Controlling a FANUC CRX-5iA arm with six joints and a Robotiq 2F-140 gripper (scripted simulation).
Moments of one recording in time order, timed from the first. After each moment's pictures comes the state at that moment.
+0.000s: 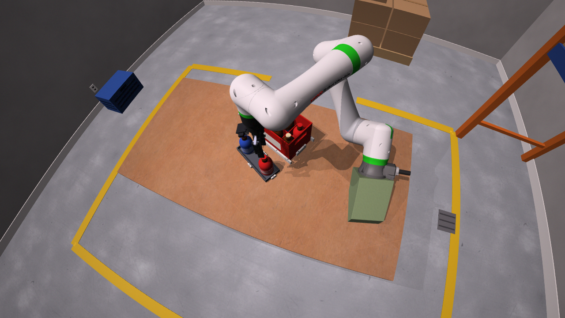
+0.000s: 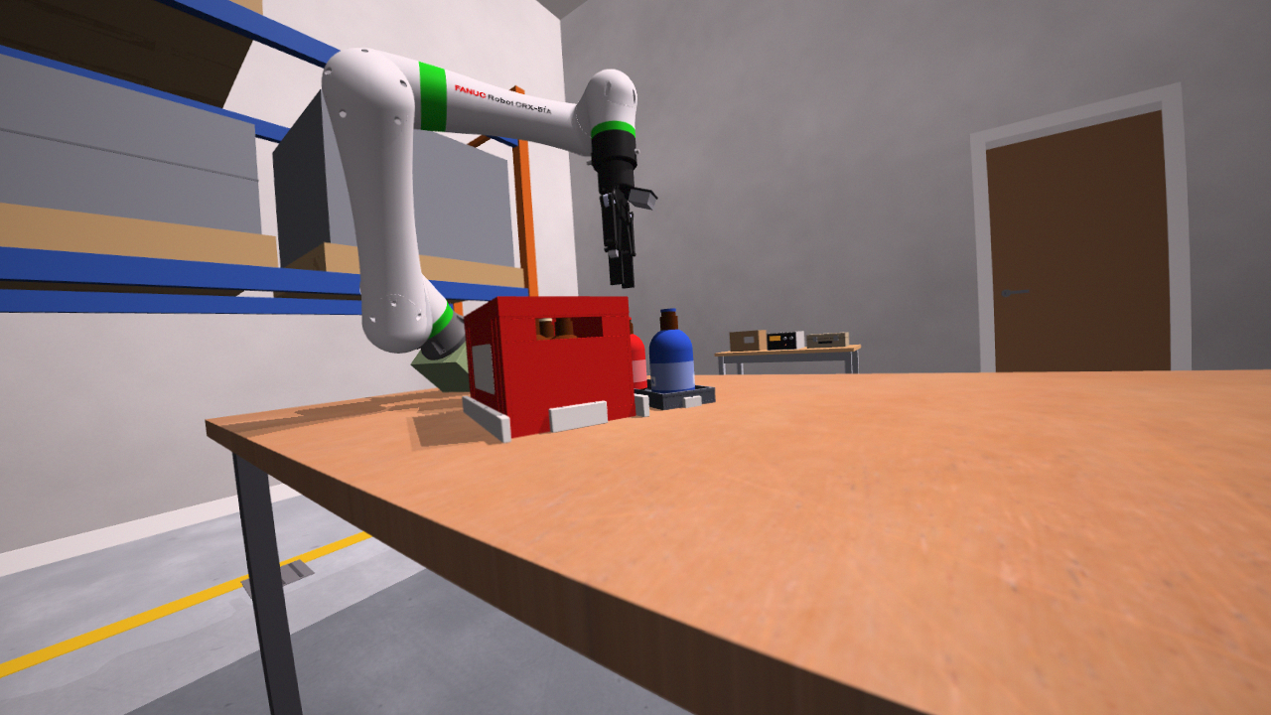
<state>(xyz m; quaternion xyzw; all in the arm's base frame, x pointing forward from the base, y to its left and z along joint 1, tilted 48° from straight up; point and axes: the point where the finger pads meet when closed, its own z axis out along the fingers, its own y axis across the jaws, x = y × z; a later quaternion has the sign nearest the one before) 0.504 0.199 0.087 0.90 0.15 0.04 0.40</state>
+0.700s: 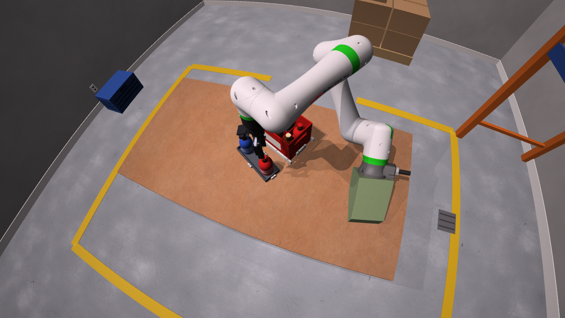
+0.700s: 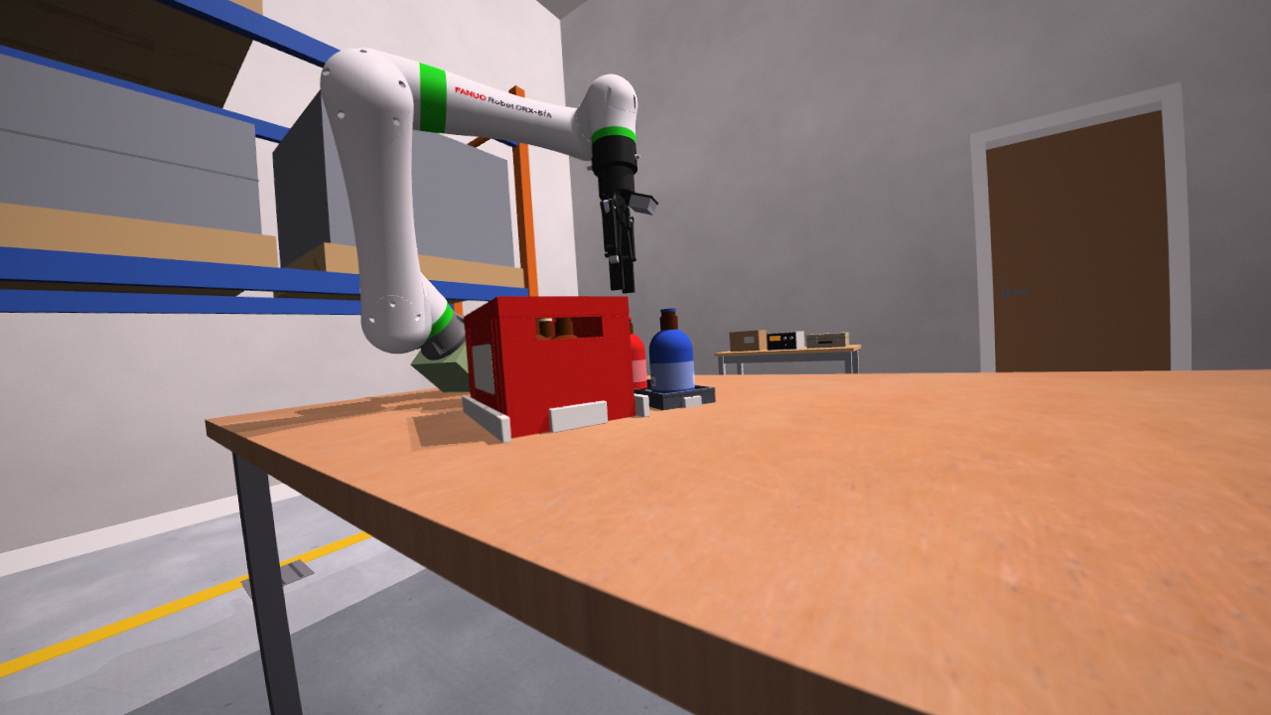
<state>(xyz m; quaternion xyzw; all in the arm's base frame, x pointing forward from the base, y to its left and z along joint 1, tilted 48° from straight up) 0.506 0.191 0.080 0.90 0.15 0.04 0.40</state>
